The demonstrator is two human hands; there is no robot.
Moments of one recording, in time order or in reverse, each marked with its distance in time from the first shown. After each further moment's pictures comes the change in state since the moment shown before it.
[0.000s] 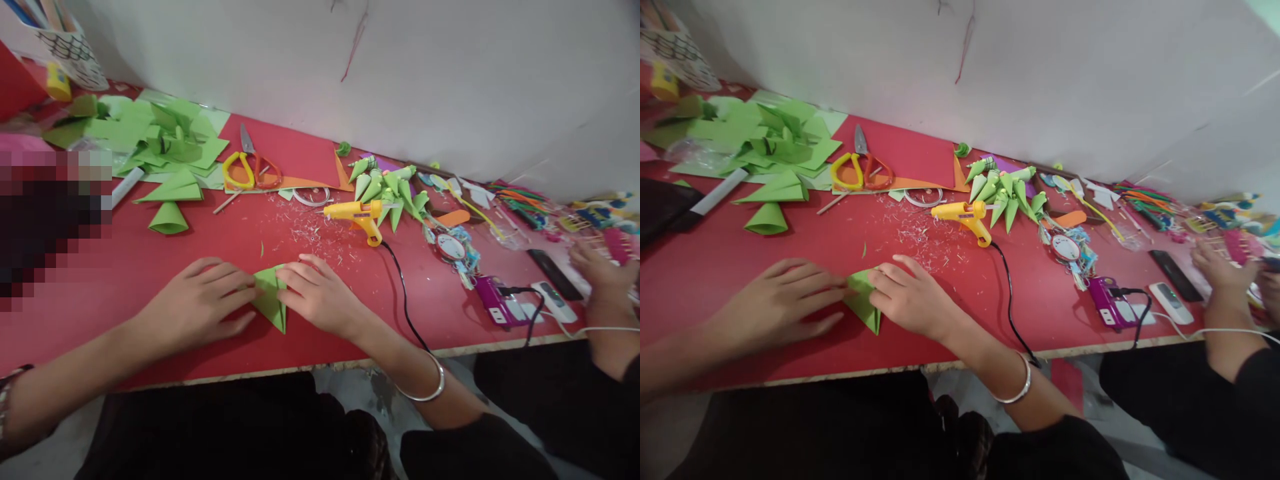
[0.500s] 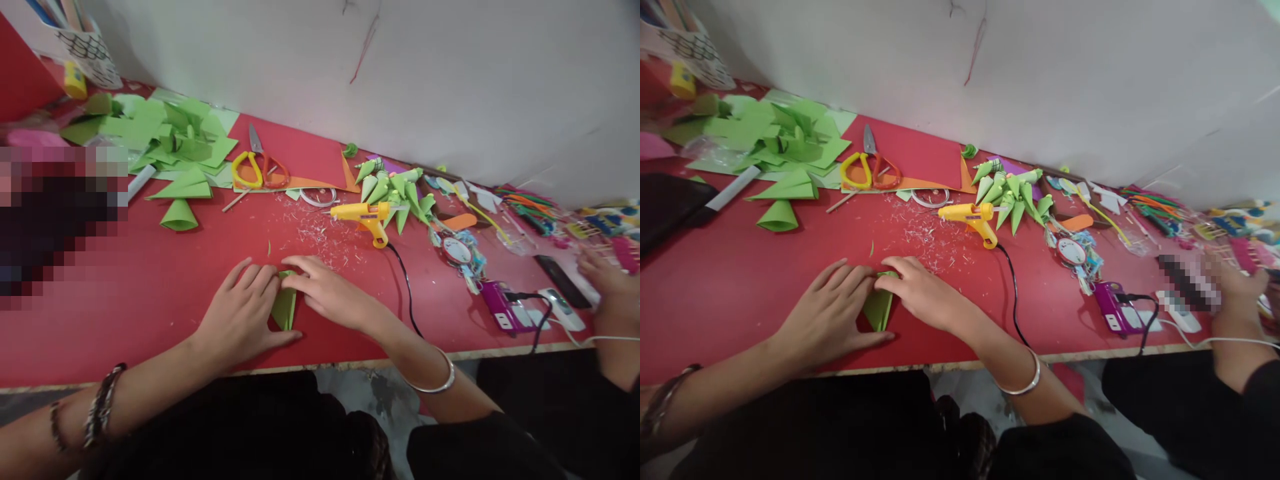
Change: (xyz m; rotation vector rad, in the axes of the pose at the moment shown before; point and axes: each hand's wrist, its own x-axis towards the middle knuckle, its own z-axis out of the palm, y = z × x) left_hand 0.021 0.044 0.022 -0.030 0.047 -0.308; right_hand 0.006 0.011 -0.007 0.325 -0.156 0.154
